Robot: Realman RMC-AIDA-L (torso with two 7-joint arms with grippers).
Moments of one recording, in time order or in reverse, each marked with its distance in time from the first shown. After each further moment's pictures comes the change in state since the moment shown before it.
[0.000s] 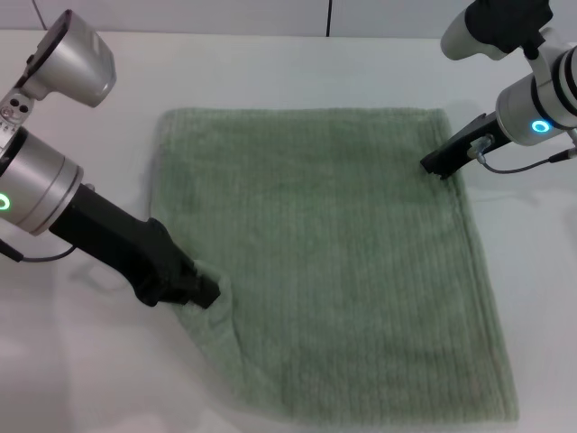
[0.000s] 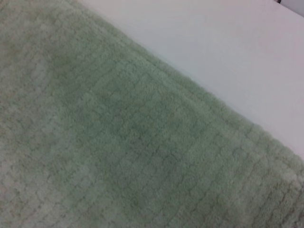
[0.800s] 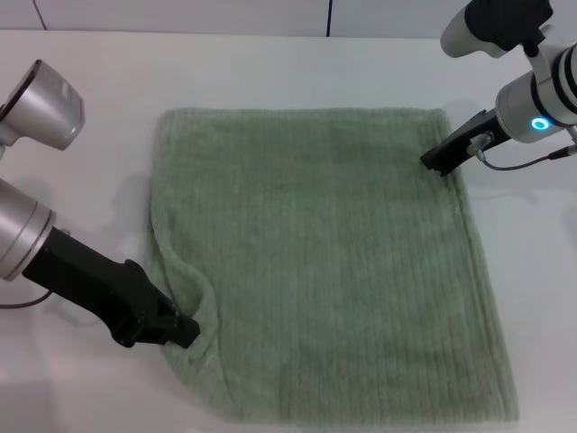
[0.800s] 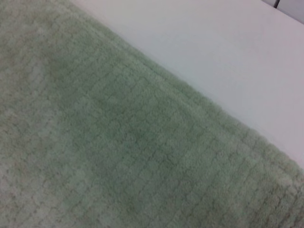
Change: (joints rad) left arm 0.091 -0.007 -0.016 0.002 0.003 0.032 0.001; right arm 0.003 -0.001 0.000 0.003 0.000 -0.011 -0.002
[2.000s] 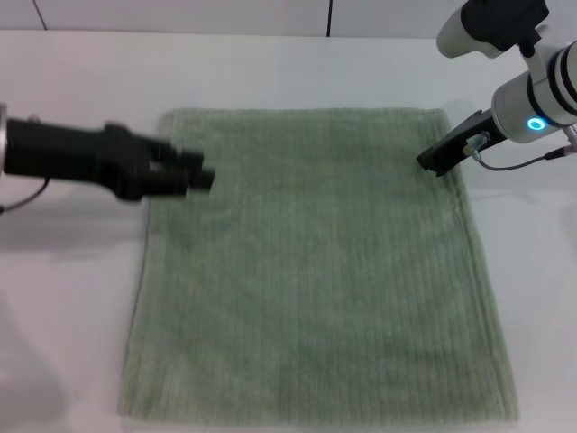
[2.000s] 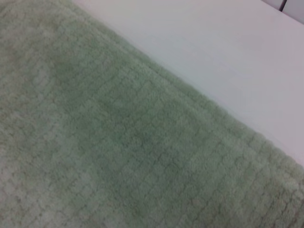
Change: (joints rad) left arm -0.027 -0.018 -0.338 0.021 -0.060 -0.056 0.158; right arm 0.004 0.006 0.004 0.002 0.000 -0.001 -0.004
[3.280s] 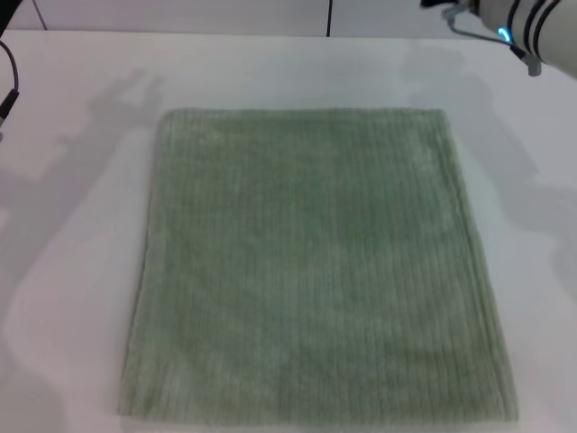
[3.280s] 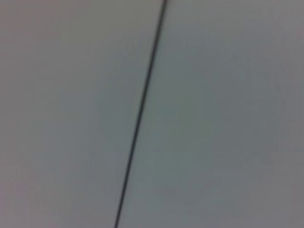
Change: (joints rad) left arm 0.039 -0.019 -0.072 -0.714 -1.263 -0.435 0.867; right arm -0.158 0.054 -0.356 -0.125 0.352 -0.982 0.048
